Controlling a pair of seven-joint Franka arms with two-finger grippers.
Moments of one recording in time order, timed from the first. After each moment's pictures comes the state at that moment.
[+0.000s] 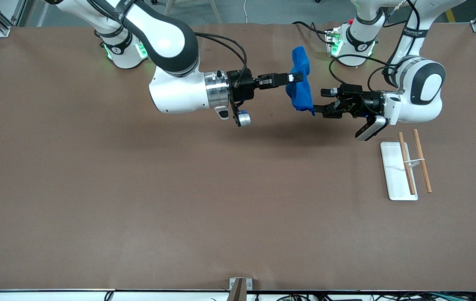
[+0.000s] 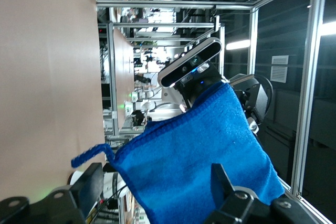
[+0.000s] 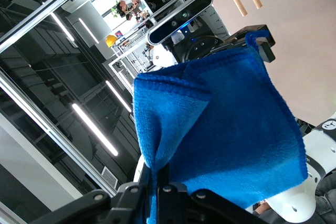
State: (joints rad) left arm -0.03 0.06 -0.02 -2.38 -1.68 1.51 0.92; right arm 0.21 0.48 0.69 -1.57 1.57 2.30 0.11
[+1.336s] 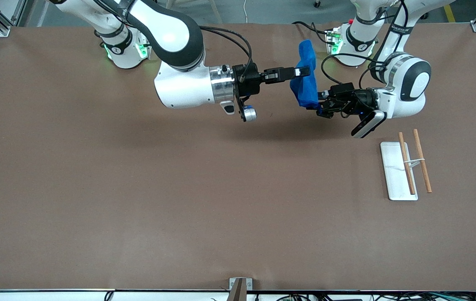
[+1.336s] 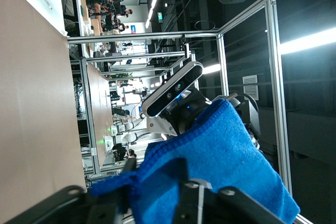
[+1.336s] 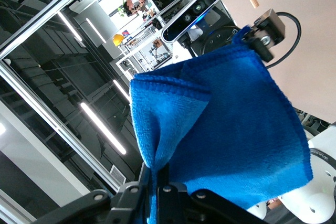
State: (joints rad) left arm -0.05 0.05 -0.06 -2.45 -1.87 1.51 1.04; right arm 0.24 0.48 0.69 -1.54 1.61 2.33 0.11
